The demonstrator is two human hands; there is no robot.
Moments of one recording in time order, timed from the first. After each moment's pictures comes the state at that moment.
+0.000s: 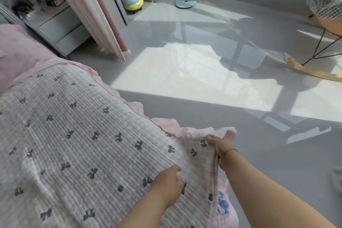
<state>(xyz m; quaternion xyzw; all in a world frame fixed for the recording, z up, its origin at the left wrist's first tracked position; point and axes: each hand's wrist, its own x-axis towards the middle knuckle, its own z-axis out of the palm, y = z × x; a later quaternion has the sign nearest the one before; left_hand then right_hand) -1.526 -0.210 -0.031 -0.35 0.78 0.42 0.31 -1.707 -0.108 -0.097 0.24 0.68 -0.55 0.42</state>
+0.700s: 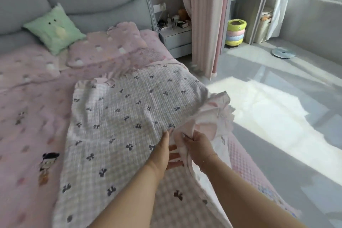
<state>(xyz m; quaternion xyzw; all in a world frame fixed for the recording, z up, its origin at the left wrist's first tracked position) -1.265 -0.284 0.116 -0.53 0.44 0.69 -0.21 -1.382 -0.247 0.116 -0.33 0.67 -0.47 0.47</state>
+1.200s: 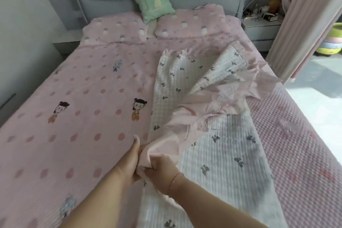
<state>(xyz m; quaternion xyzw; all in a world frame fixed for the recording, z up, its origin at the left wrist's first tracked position) -0.853 -0.196 0.102 -0.66 0.22 0.65 -0.31 -0.979 -0.174 0.100 -0.67 0.48 -0.24 0.52</state>
